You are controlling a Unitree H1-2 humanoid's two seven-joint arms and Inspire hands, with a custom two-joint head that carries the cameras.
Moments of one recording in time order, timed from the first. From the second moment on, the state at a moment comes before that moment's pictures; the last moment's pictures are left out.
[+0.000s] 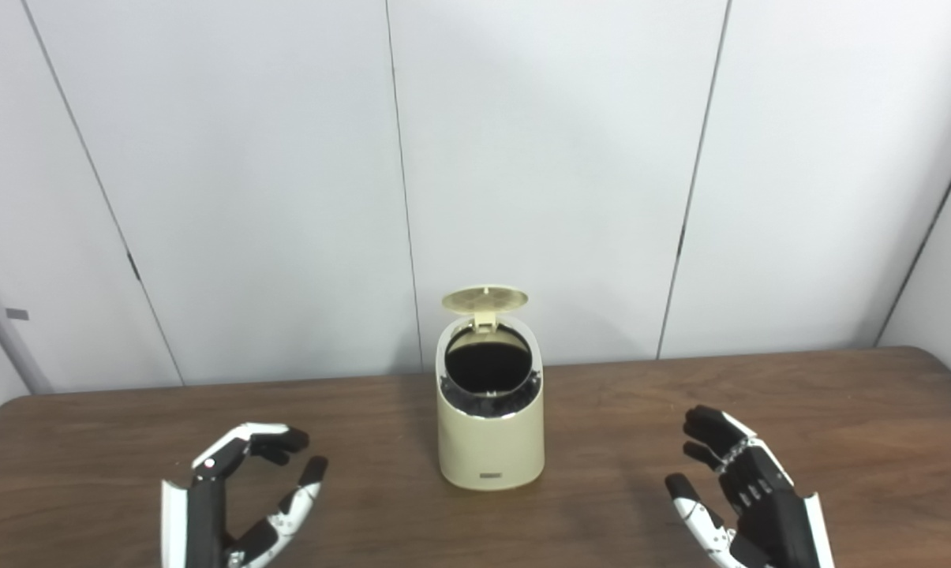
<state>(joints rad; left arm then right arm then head) -0.12 0.25 -0.19 -0.04 0.27 -0.45 0.59 0.07 0.03 -0.05 -0.26 -0.07 -0.24 -0.15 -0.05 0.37</state>
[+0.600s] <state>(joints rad) -0.09 0.14 -0.10 -0.04 0.24 -0.45 0.51 -0.17 -0.14 -0.07 -0.27 -0.35 -0.26 -0.12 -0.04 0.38</state>
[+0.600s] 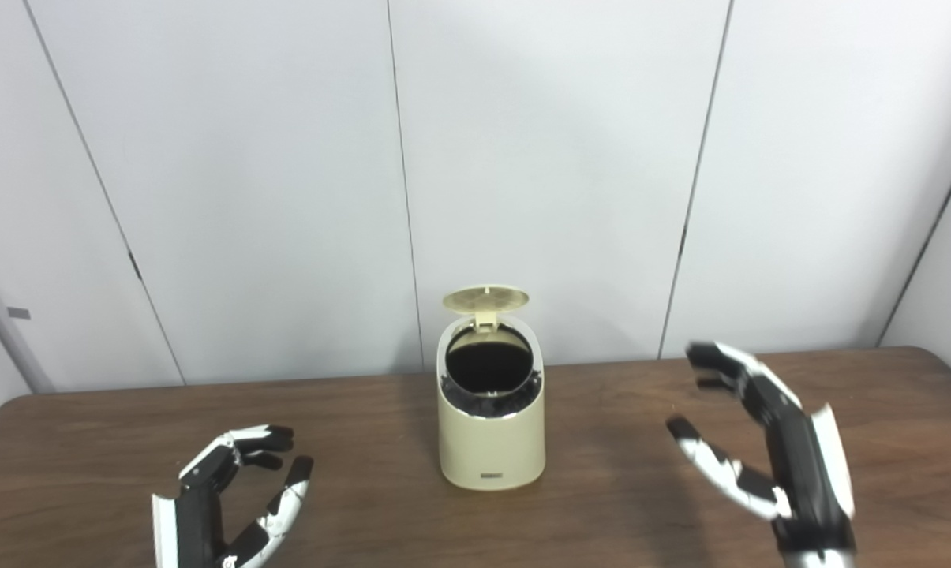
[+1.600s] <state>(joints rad) -0.08 0.03 0.01 -0.04 0.26 -0.45 0.36 -0.76 -0.27 0.26 -0.19 -0.76 0.07 0.36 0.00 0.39</state>
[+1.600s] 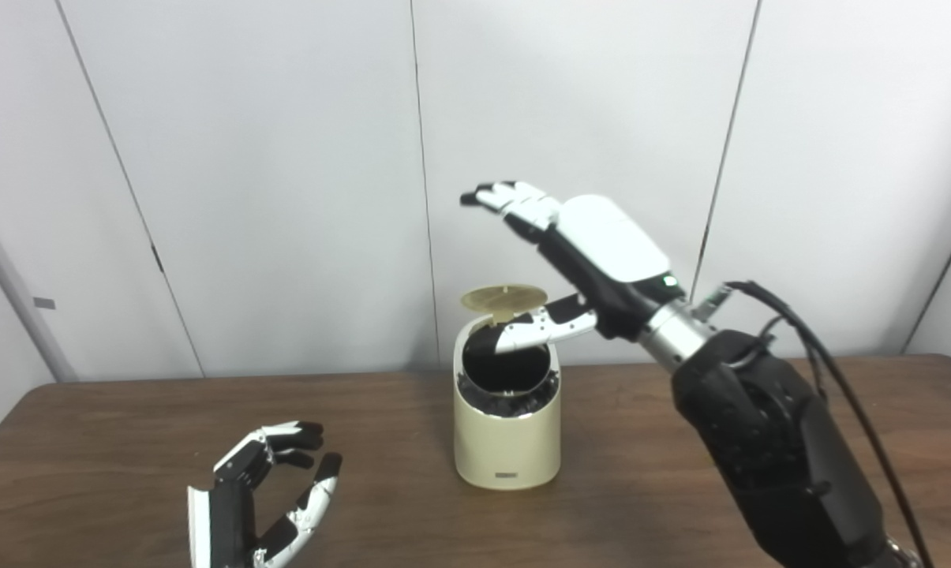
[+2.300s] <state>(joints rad) -0.08 0.01 0.02 -0.06 0.28 -0.45 0.34 -0.85 -0.28 0.36 -0.03 -0.88 0.18 0.53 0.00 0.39</state>
